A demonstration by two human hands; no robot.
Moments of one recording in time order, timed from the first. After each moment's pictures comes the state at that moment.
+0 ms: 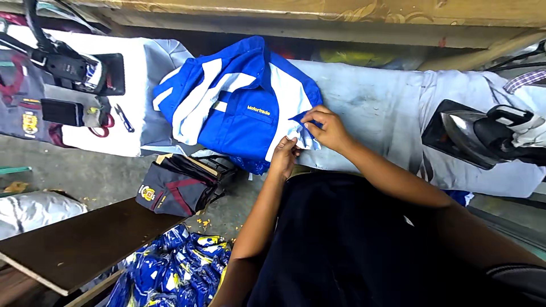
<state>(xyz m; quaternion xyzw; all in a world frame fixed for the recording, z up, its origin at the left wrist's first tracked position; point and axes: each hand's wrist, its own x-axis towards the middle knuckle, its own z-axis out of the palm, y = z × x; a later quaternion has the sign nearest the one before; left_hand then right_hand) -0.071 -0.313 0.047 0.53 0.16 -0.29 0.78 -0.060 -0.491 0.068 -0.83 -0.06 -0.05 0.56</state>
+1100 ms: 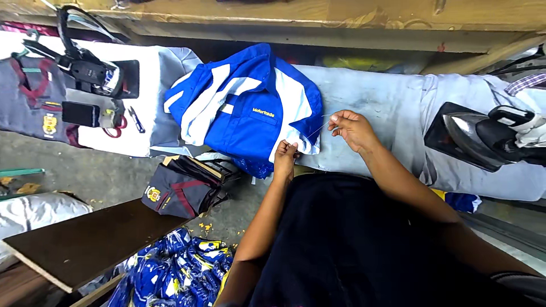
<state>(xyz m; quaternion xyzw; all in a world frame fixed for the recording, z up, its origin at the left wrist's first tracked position) -0.084 -0.311 0.040 0.61 0.15 -0.20 0.75 -0.080 -0.524 0.077 -0.59 0.23 0.07 0.77</state>
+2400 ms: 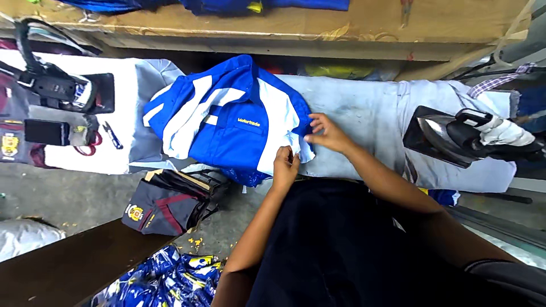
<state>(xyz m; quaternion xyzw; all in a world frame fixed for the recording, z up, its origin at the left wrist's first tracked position) -0.089 -0.326 0.041 0.84 -0.13 -0.13 0.51 -0.070 -0.531 0.059 -0.81 0.09 0.11 0.57</state>
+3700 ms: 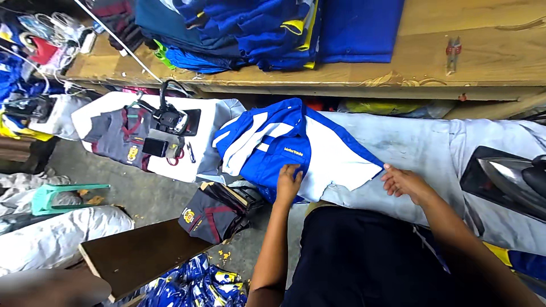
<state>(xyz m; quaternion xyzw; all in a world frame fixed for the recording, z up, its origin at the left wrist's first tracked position) -0.019 -0.251 0.068 0.93 -0.09 -0.14 0.34 -0.116 -0.586 0.068 -0.68 0.36 0.27 0.58</state>
